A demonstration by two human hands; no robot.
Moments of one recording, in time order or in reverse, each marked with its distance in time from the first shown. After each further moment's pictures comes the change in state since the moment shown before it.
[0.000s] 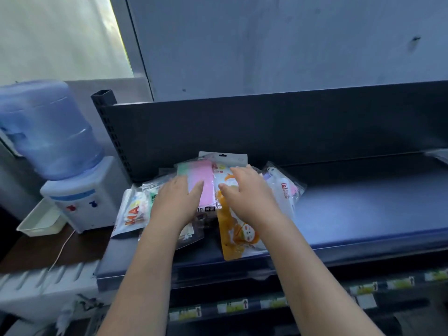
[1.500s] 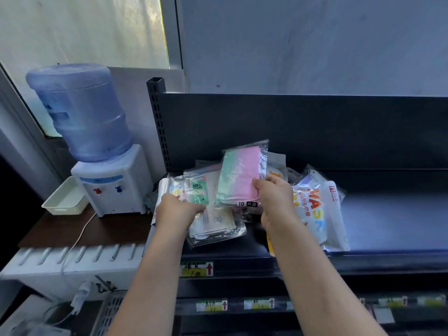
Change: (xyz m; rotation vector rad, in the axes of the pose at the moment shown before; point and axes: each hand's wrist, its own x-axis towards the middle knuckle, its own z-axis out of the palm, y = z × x) left_hand -0.013 -0.100 -0.019 -0.606 0.053 -0.517; right_hand 0.011 -0.051 0.067 1.092 0.231 0.483
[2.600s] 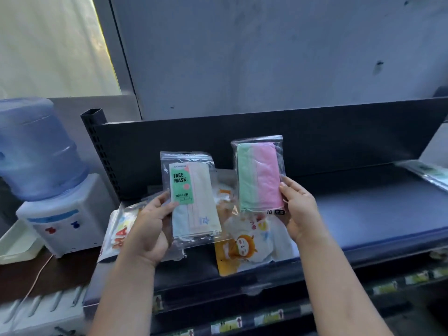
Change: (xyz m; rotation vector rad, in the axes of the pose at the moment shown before) left_hand -0.034 0.047 0.042 -0.864 -0.564 0.046; right_hand 0.034 -0.050 -0.157 0.261 0.075 -0.034
